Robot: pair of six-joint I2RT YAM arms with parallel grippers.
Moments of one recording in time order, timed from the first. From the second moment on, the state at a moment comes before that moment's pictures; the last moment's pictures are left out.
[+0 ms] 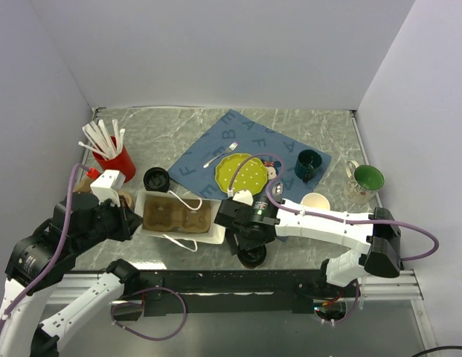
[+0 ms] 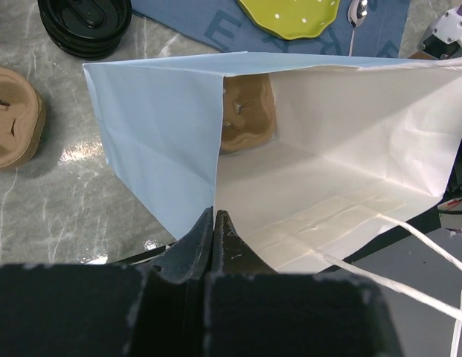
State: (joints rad) left arm -0.54 0.57 1.22 -1.25 -0.02 -0.41; right arm 1.24 1.46 1.24 -1.16 0.23 0.89
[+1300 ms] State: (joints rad) left arm -0.54 0.58 1.23 -1.24 -0.02 -0.45; right arm 1.24 1.29 1.11 -1.20 0.28 0.94
